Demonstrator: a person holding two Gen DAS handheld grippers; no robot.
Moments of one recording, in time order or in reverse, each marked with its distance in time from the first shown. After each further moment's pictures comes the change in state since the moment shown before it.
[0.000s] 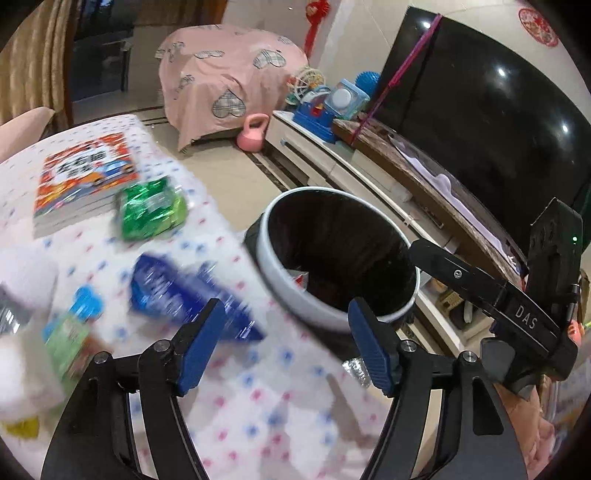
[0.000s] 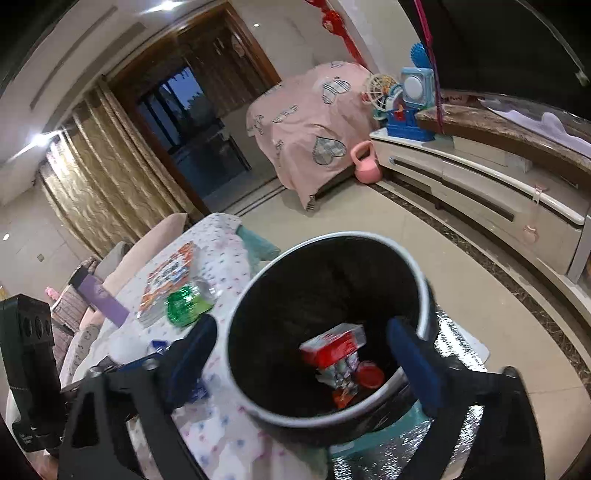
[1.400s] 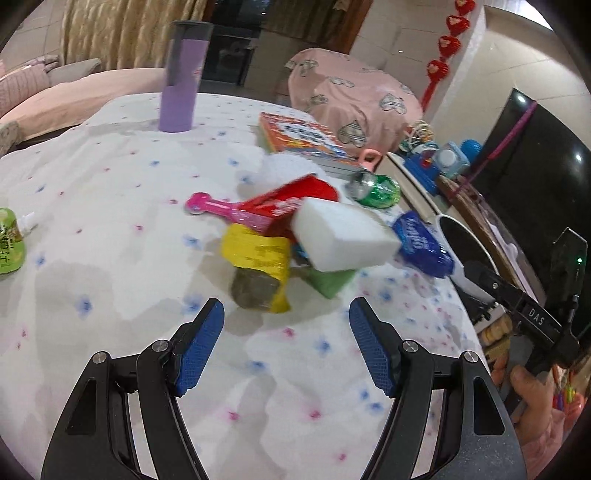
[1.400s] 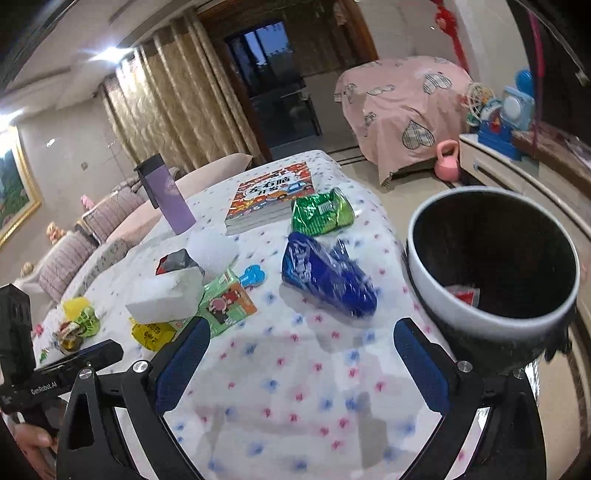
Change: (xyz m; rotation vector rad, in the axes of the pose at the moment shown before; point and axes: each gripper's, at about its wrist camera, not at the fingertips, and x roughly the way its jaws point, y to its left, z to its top) left arm -0.130 0.173 -0.113 -0.326 -0.117 0.258; right arm 0.031 0.139 -0.080 -0.312 0.114 0.105
